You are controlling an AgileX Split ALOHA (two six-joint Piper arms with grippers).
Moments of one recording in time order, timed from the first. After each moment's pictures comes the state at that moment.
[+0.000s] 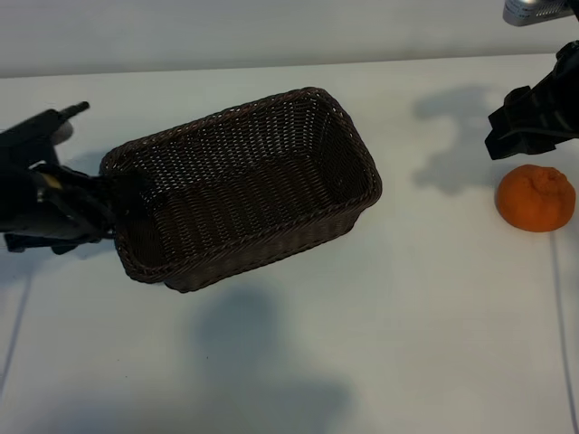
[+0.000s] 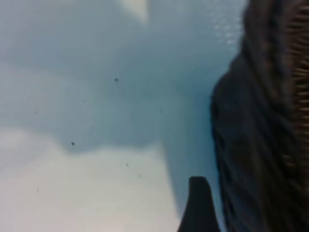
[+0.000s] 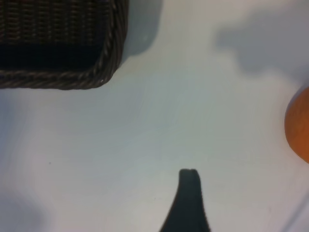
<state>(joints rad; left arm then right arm) -0.18 1.56 -0.71 -0.20 0.22 -0.35 0.05 1.46 -1.19 0.28 0.98 -0.25</state>
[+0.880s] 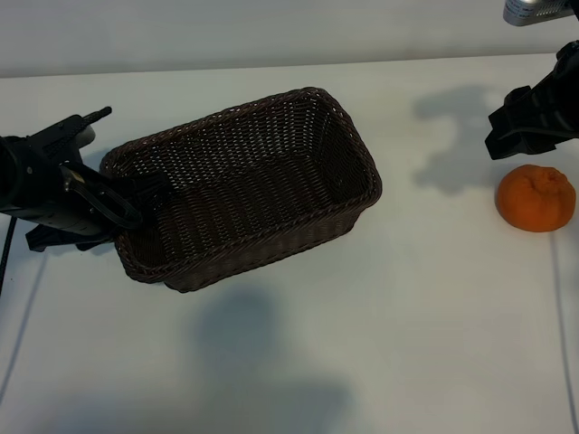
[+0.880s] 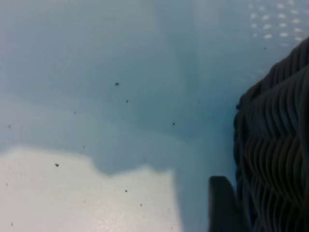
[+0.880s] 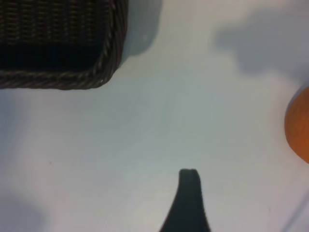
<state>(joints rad) -0.18 1.69 -0.78 -0.24 0.24 -0.35 0.05 1.46 -1.19 0.28 0.98 -0.25</state>
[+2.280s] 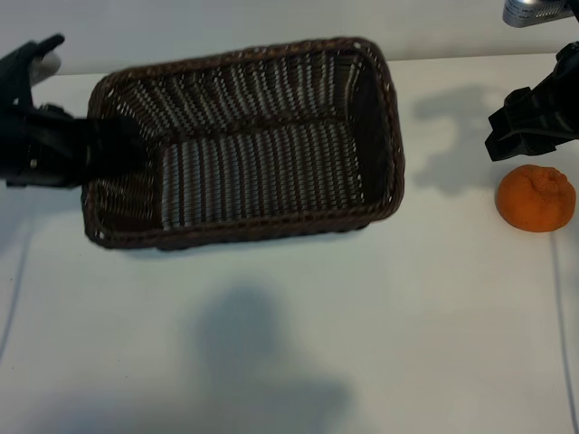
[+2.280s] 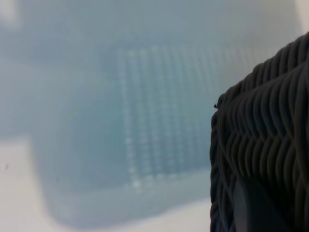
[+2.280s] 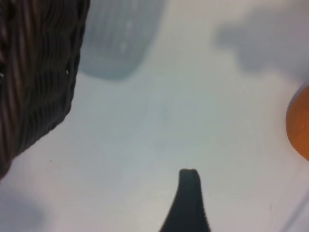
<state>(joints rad) -0.03 1.52 -0.90 -0.80 0.49 0.42 0.05 1.46 -1.19 0.28 0.99 -0.25</state>
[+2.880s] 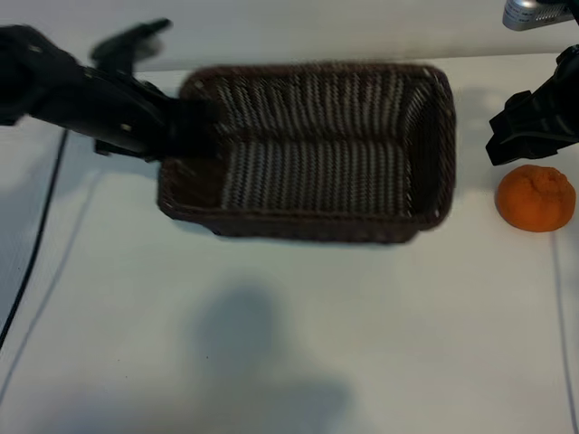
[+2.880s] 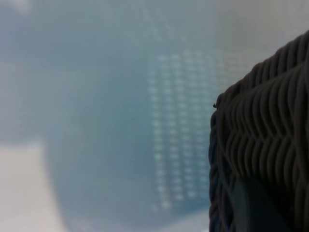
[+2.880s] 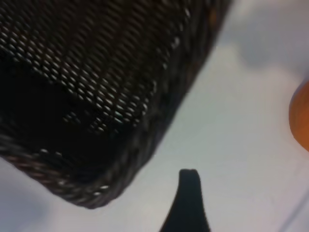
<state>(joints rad) -0.19 1.86 -1.18 -0.72 0.54 0.35 0.05 1.46 -1.19 0.28 1.01 -0.25</state>
